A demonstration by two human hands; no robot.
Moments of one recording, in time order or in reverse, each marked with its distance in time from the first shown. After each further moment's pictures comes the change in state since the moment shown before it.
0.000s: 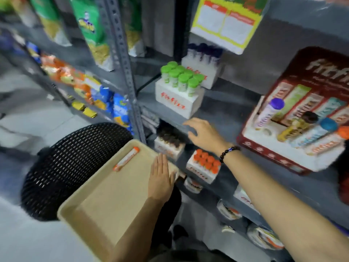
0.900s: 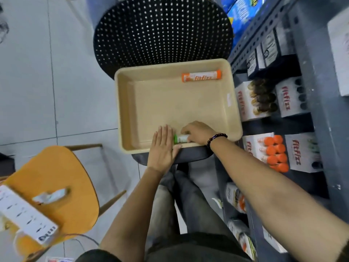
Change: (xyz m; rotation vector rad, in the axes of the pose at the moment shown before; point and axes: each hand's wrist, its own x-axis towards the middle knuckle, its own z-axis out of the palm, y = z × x) left_hand -0.133 -0.067 0.103 0.037 -0.040 -0.720; right_hand 0.008 -0.038 0.289 -0.289 -1.099 -0.571
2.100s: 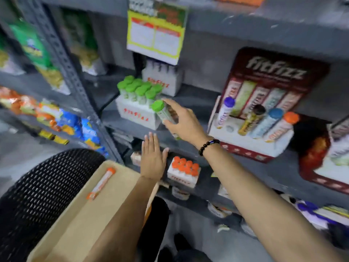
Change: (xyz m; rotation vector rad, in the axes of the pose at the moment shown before) left_hand 0.073 0.251 -0.147 -0.020 0.134 0.923; right_hand -0.326 0.021 -0.112 0.533 1.581 0.465
